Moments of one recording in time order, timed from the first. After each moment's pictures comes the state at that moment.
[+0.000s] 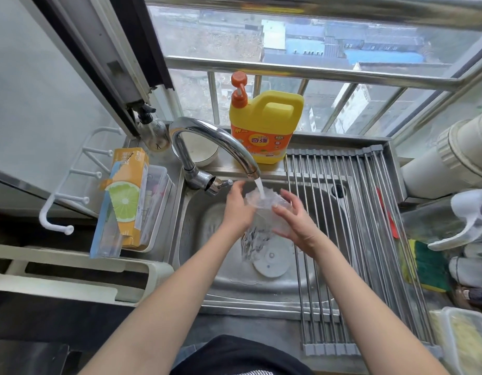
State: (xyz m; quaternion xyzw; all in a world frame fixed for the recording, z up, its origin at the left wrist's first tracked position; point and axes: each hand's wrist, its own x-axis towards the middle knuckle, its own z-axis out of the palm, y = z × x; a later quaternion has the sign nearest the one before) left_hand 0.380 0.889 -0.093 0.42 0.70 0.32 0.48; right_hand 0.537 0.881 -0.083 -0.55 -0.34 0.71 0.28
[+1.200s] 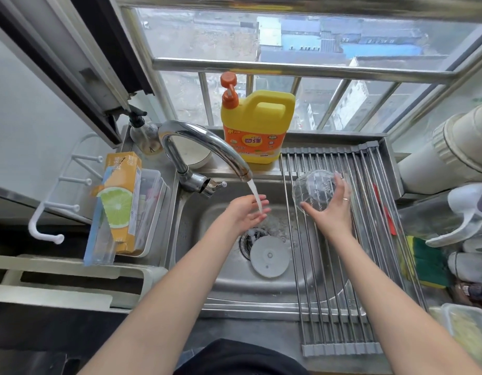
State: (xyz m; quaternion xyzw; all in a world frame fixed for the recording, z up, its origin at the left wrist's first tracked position) left_hand 0.397 0.910 -0.080 0.05 0.59 0.33 0.73; right_hand 0.612 0.909 -0.109 -0.75 -0.59 0.25 0.19
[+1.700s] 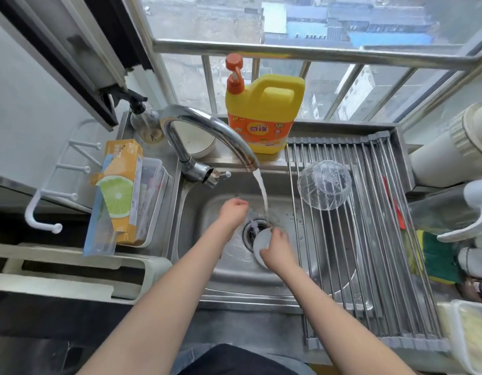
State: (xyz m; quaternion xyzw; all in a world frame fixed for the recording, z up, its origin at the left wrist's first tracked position) left_hand 0.374 0.884 -0.115 0.28 0.74 0.22 0.57; right_hand 0.503 0.824 -0.157 -0.71 -0.57 0.42 -0.04
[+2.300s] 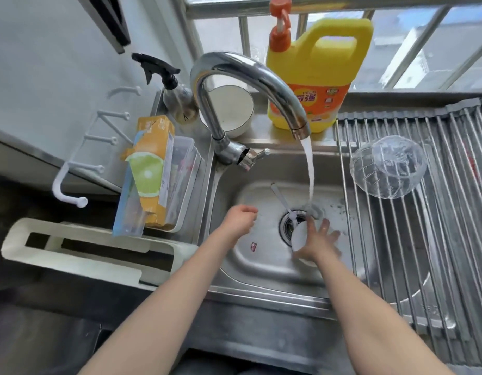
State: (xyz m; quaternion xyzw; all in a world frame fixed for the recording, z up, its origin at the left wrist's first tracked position) left_hand 0.313 0.840 -0.163 0.26 0.75 0.20 0.58; right_hand 0.508 0.838 -0.251 -0.70 -0.57 0.38 -0.20
